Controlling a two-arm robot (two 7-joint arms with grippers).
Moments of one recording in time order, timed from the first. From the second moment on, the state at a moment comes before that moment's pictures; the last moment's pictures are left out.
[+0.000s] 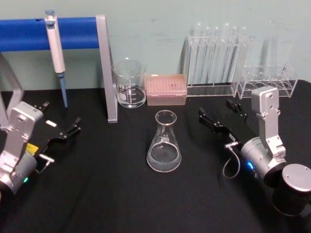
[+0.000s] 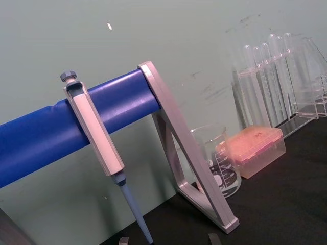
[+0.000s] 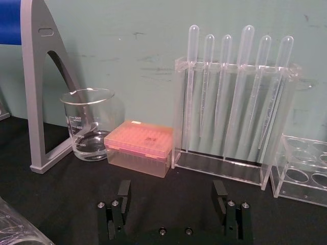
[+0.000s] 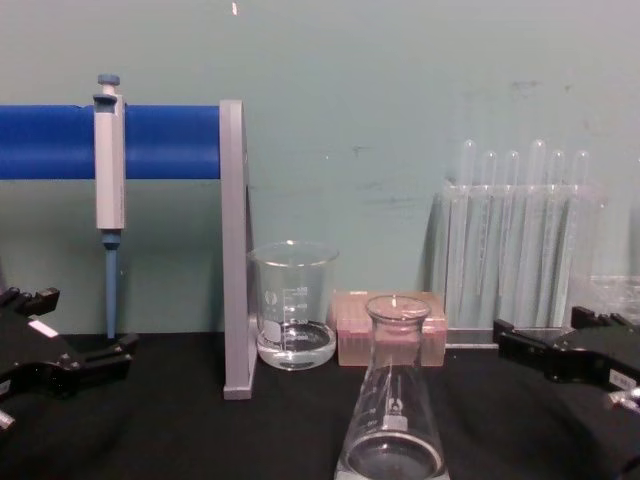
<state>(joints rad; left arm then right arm) -0.20 0.60 0.45 -1.41 -0.25 -0.12 0.03 0.24 0.23 -0.27 -1.27 0.24 -0.07 0.17</state>
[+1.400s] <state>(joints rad) -0.20 0.60 0.45 -1.41 -0.25 -0.12 0.03 0.24 0.23 -0.27 -1.27 0.24 -0.07 0.17</state>
